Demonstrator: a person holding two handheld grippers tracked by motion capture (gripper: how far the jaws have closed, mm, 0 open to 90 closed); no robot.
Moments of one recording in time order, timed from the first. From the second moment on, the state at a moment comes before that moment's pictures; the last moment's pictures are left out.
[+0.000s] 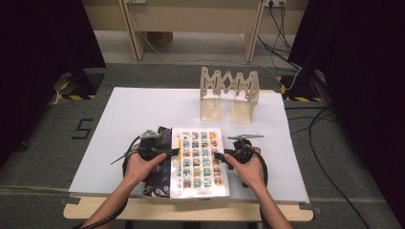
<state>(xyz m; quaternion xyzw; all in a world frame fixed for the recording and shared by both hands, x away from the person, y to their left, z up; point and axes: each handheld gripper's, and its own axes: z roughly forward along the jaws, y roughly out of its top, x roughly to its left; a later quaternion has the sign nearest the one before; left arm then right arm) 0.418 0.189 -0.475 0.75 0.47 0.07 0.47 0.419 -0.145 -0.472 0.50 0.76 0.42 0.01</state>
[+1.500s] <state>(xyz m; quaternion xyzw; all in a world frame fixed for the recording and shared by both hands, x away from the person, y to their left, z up) 0.405 0.191 -0.472 0.71 0.50 -0.02 0.50 0.453 -0.145 -0.459 0.51 0.75 0.42 -0.01</state>
